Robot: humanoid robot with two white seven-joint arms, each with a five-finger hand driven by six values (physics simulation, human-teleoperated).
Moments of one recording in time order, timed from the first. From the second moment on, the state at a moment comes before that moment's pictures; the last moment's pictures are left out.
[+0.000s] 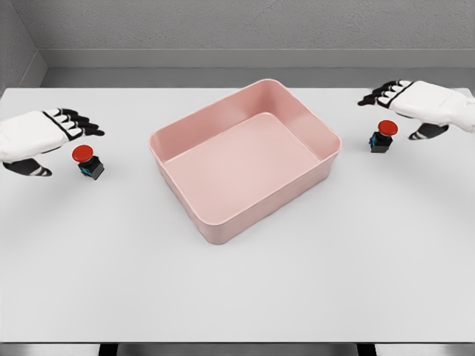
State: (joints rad) left arm -0.60 1.14 -0.75 -1.54 -0.41 -0.47 -0.20; right arm -0.91 -0.90 0.96 -1.10 0.46 -0.61 0.17
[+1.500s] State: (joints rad) left arm -0.68 0.98 -0.86 -1.48 -0.59 -0.23 -0.34; right arm -0.93 -0.71 0.93 -0.86 0.67 -0.61 0.19
